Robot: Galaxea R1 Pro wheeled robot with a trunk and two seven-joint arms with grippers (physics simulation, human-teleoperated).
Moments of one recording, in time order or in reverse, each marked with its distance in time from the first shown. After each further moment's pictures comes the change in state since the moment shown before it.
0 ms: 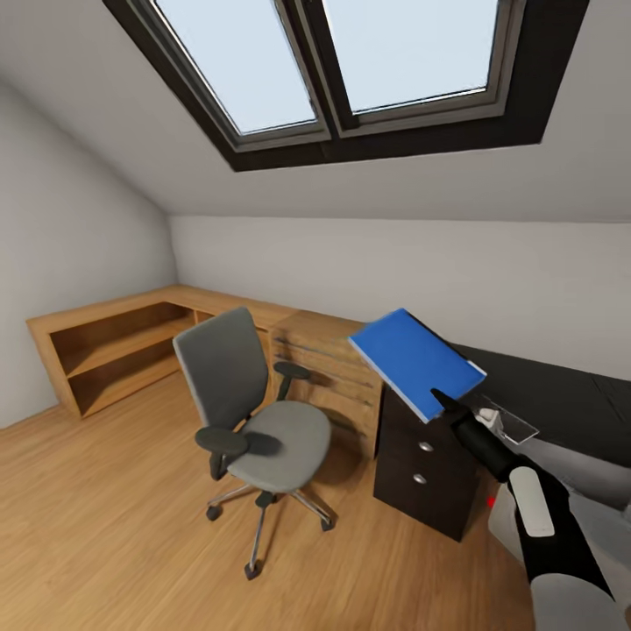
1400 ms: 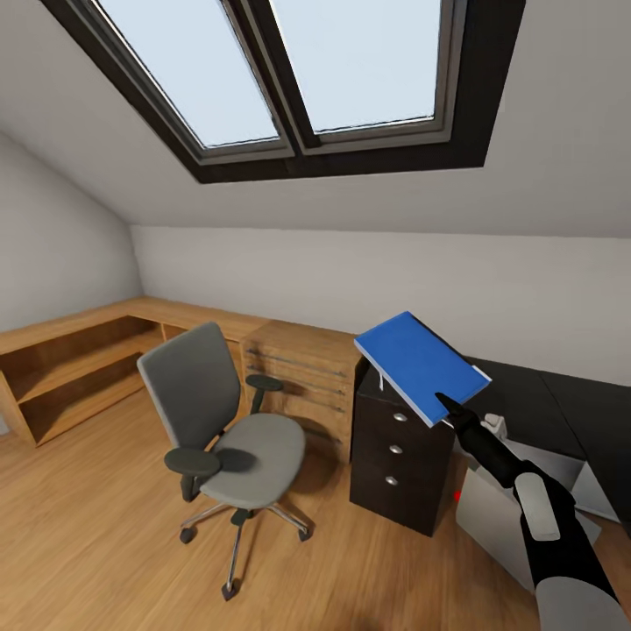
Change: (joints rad) left arm 0.000 -0.057 0.003 0.001 -0.043 0.000 0.004; right arm 0.004 -0.013 -0.027 0.035 -0.009 0.007 0.035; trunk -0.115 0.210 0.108
